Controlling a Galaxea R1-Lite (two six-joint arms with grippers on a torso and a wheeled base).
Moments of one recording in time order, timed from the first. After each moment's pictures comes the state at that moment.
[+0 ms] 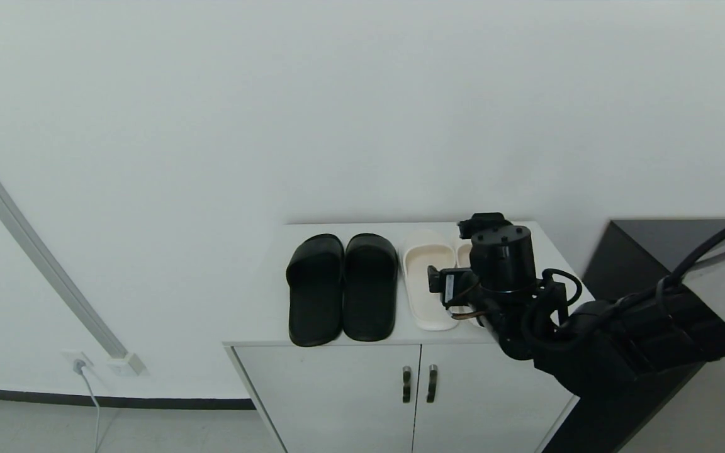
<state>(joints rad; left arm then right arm) 0.00 0.00 0.00 0.00 0.02 -0.02 0.72 2.02 -1.06 -0.67 -0.60 0.23</state>
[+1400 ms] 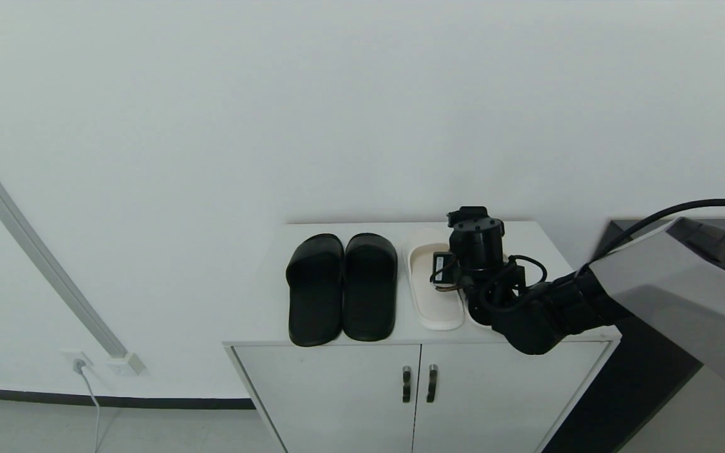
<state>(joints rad) 0.00 0.00 0.00 0.00 0.02 -0.02 0.63 2.23 -1.33 -0.68 -0.60 0.19</state>
